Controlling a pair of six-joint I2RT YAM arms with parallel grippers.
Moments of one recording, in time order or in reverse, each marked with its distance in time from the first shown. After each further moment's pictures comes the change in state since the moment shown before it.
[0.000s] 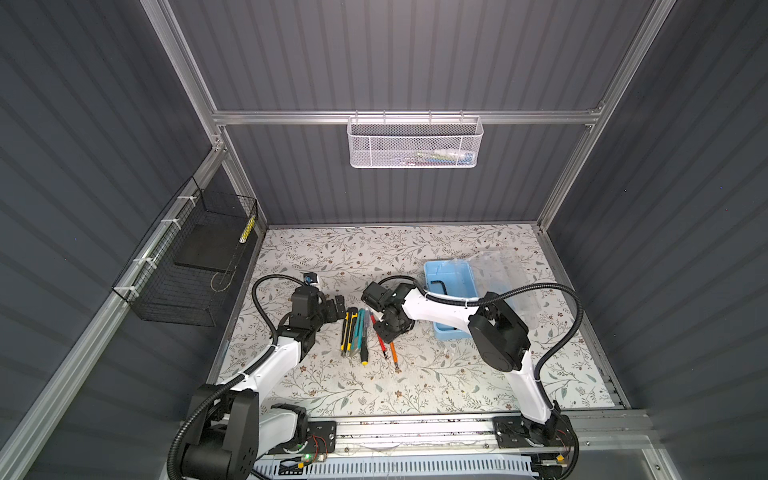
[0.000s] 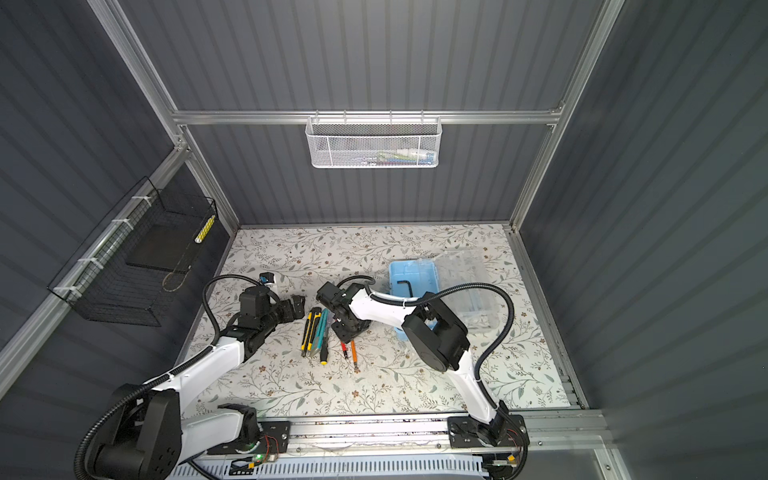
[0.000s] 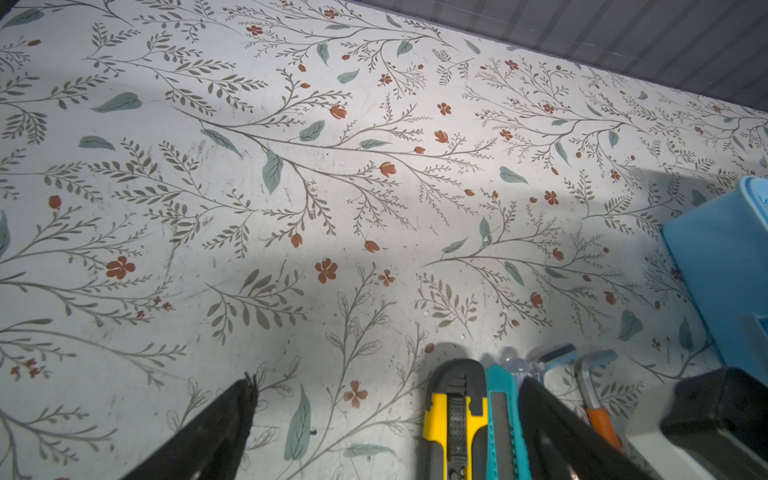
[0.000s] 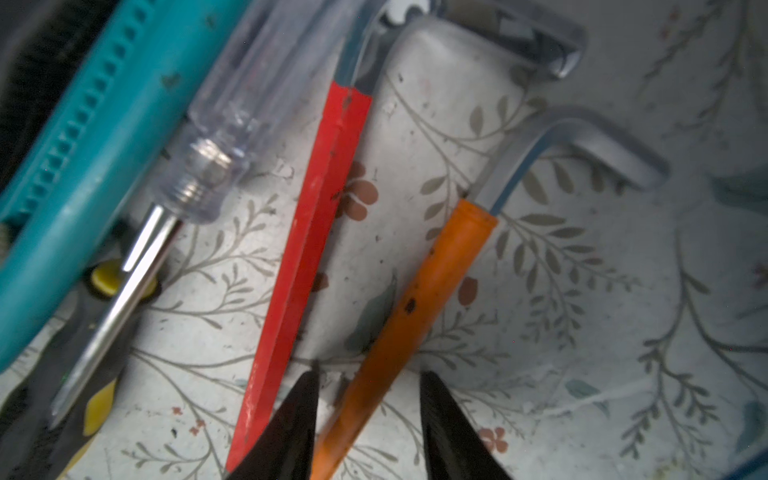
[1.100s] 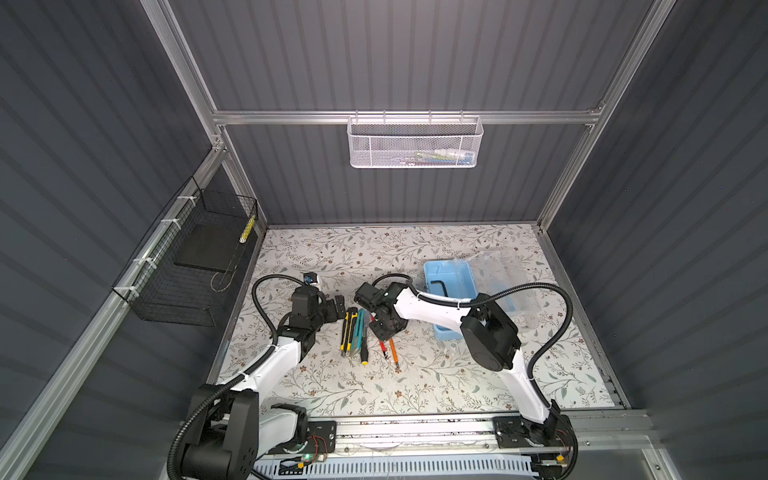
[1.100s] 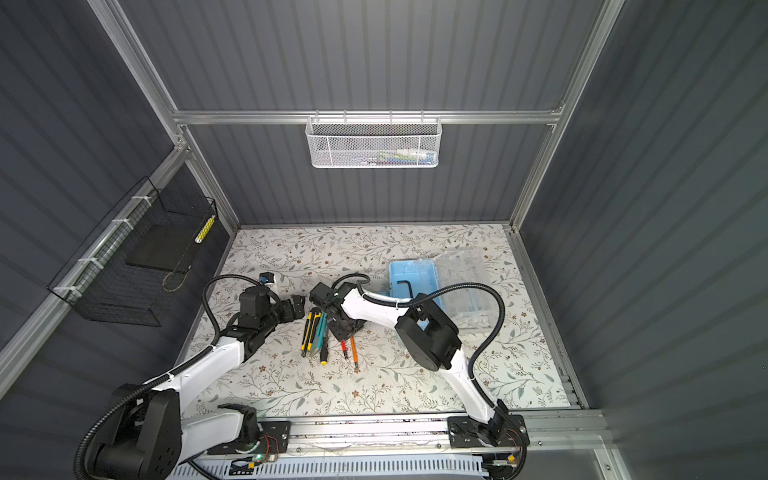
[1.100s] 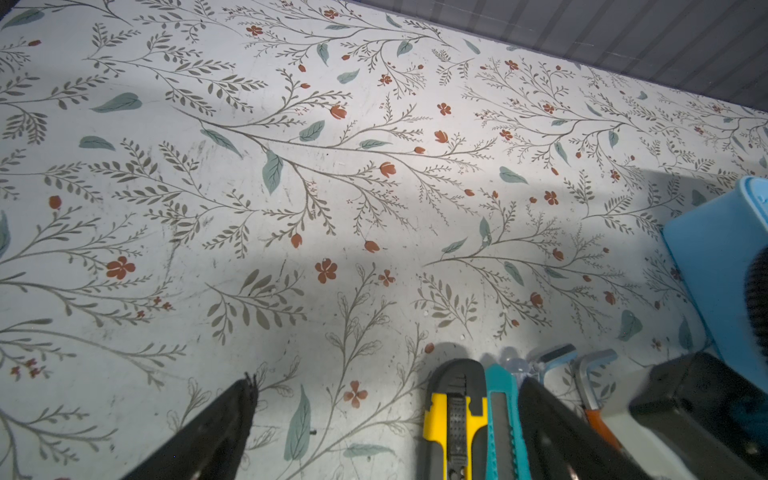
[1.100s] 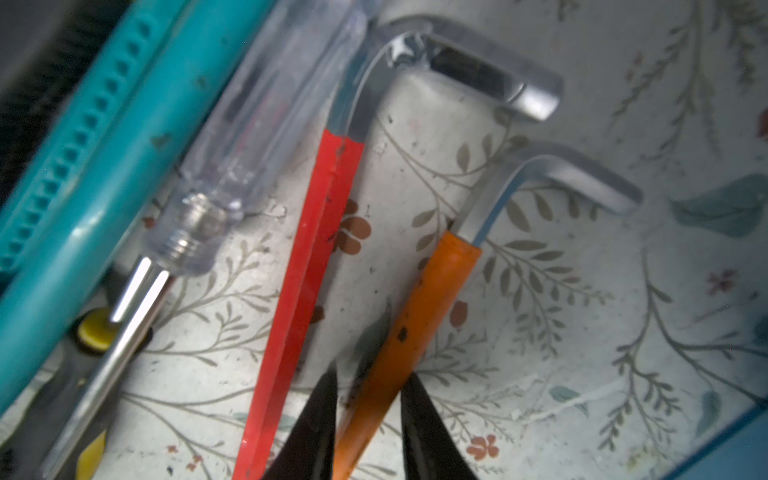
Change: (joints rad) left arm 0.000 0.000 0.000 0.000 0.000 0.000; right arm 0.024 0.073 0.119 -0.084 0.070 0.031
